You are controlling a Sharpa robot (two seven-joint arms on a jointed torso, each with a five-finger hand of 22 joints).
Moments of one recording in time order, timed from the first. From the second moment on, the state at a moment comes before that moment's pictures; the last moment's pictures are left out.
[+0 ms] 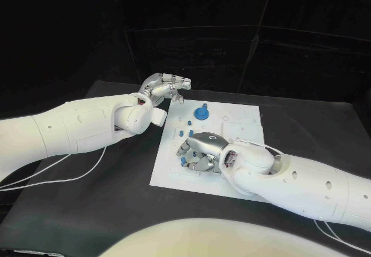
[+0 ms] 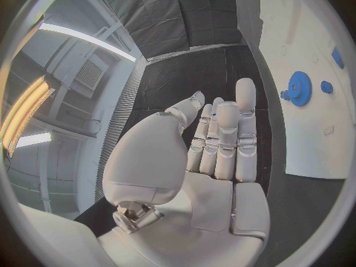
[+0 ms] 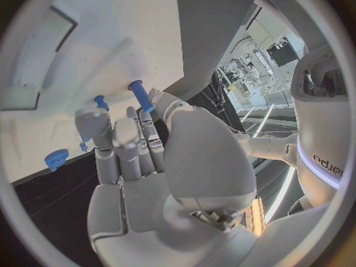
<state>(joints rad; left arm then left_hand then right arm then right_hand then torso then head) 1.20 -0.78 -0.09 1.34 -0.01 -0.26 0.39 1.29 -0.06 0.37 -0.06 0.05 1.02 0.18 0.13 0.08 1.14 0.10 0.18 0.11 1.25 0.02 1.06 0.68 0.16 1.21 0.11 0.59 0.77 1.00 -0.53 -0.04 1.61 -1.65 -0.20 -0.16 1.42 -0.16 0.37 0.06 0.14 0.92 0.18 0.06 0.06 0.97 0.13 0.07 0.06 1.44 0.03 1.19 0.88 0.12 1.29 0.13 1.17 0.82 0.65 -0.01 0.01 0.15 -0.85</state>
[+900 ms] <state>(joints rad) 1.20 -0.80 -0.09 1.35 -0.01 -0.26 0.39 1.29 -0.06 0.37 -0.05 0.05 1.02 0.18 0.13 0.08 1.13 0.11 0.18 0.11 1.25 0.02 1.06 0.68 0.16 1.21 0.11 0.58 0.77 1.08 -0.89 -0.03 1.84 -1.45 -0.42 -0.19 1.33 -0.14 0.24 0.13 0.15 0.98 0.16 0.09 0.08 1.20 0.08 0.27 0.12 1.46 0.00 1.23 0.94 0.12 1.33 0.11 1.21 0.89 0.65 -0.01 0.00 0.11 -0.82</state>
